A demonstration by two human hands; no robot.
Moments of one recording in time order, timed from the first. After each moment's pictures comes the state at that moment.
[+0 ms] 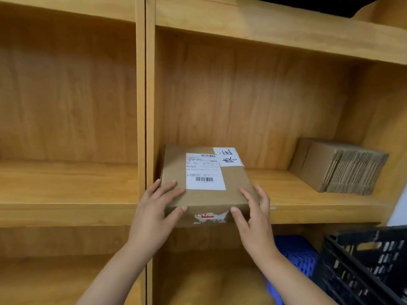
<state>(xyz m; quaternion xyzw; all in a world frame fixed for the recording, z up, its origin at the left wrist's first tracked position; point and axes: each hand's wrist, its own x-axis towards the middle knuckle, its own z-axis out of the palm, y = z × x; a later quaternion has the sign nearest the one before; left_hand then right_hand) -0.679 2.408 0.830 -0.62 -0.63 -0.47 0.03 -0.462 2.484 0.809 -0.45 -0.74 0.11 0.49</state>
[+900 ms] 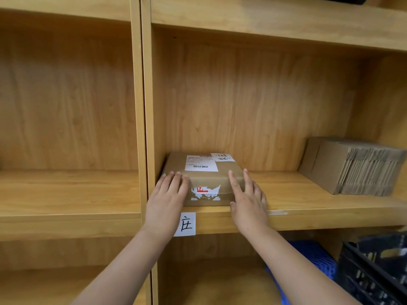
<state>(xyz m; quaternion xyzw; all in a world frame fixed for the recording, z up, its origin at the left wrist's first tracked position) -0.689 2.481 0.829 -0.63 -0.66 -0.22 0.34 -0.499 2.540 0.827 -0.53 -0.78 -0.08 0.30</state>
